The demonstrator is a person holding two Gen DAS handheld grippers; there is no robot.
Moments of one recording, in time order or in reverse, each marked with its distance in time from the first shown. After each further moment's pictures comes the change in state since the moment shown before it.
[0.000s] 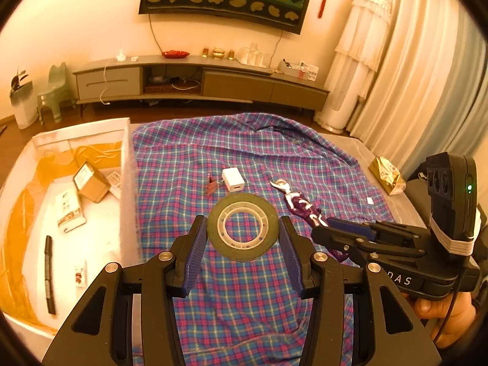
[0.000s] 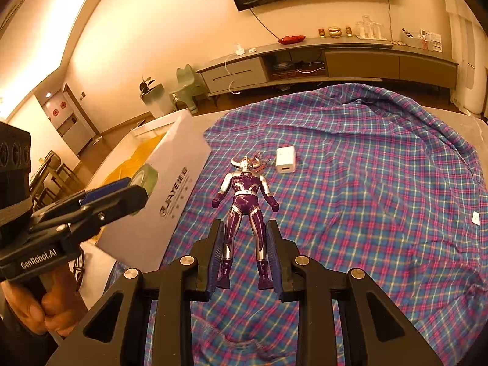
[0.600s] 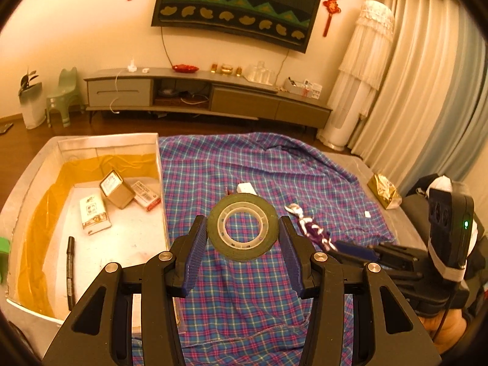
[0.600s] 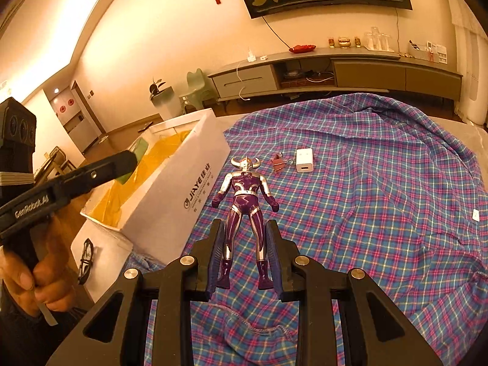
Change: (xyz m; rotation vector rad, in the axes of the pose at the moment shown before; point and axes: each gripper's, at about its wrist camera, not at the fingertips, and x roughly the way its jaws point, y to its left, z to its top) left arm -0.045 0.025 0.002 -0.037 -0.078 -0.005; right arm -0.021 0.028 -0.016 -0.027 -0.041 0.023
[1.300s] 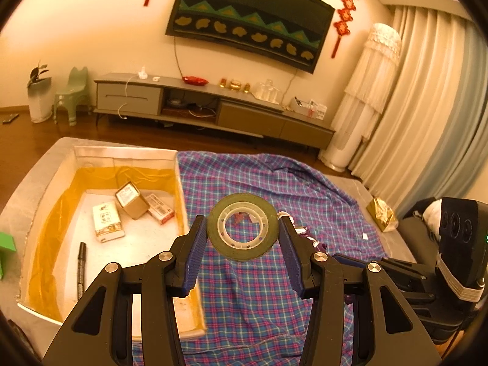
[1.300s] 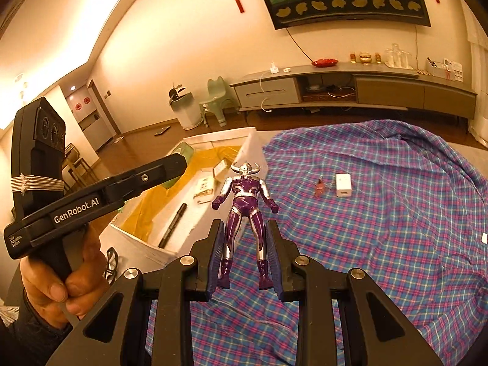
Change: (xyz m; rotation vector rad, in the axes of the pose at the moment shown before) left arm -0.026 0.034 0.013 -0.080 -0.076 0.000; right arm -0.009 0.069 0.026 -0.071 -0.038 0.058
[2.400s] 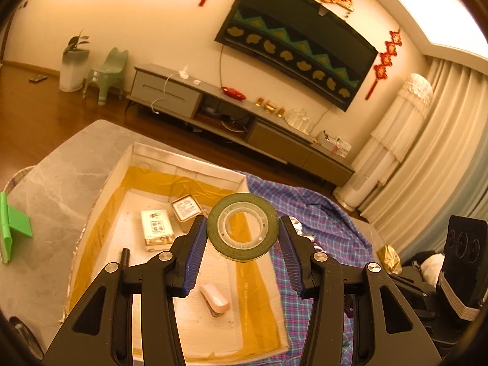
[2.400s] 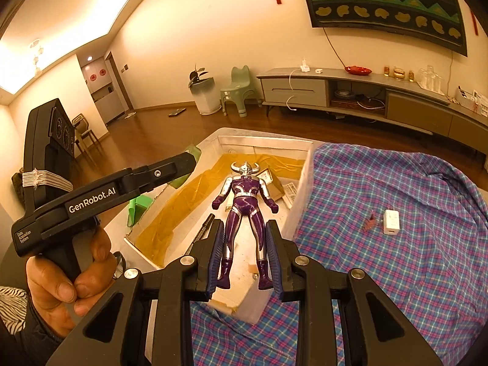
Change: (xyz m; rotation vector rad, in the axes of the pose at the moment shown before) left arm -0.013 0.116 0.014 -0.224 -0.075 0.046; right arm 0.069 0.083 0.046 -0.141 0.056 0.023
